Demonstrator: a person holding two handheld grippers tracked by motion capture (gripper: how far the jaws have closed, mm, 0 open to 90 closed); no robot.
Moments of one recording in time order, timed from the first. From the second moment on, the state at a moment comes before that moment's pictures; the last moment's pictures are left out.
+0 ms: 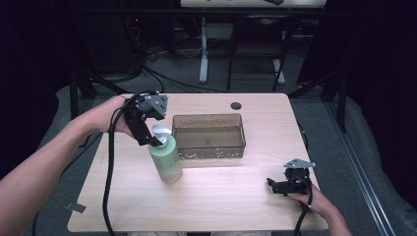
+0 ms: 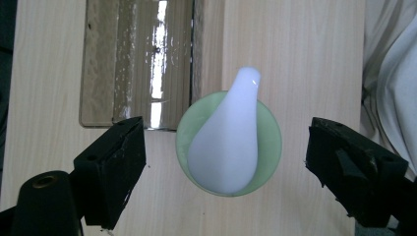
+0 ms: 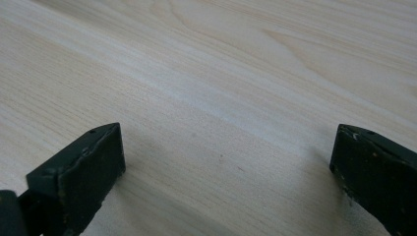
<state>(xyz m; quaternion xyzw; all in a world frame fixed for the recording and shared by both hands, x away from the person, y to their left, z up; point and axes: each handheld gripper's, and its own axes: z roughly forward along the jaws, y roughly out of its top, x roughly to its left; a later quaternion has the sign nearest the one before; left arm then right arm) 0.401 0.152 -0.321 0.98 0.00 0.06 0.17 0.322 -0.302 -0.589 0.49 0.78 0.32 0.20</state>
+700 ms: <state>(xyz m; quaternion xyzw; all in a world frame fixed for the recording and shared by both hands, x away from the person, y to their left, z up) 0.403 0.146 -0.322 0.99 -0.02 0.05 0.11 0.322 -0.302 -0.589 0.49 0.78 0.32 0.20</state>
